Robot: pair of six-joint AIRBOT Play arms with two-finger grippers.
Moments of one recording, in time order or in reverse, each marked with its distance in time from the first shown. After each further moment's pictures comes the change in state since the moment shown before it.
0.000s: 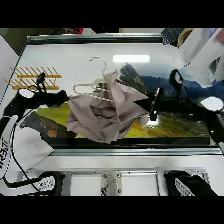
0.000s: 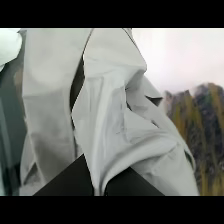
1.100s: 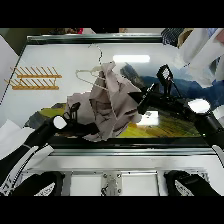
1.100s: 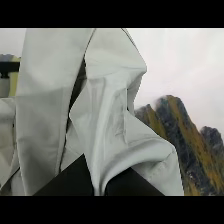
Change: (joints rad) left arm -0.535 0.259 -0.438 0.074 0.022 -0.366; right arm 0.150 0.001 0.000 -0.001 -0.310 0.072
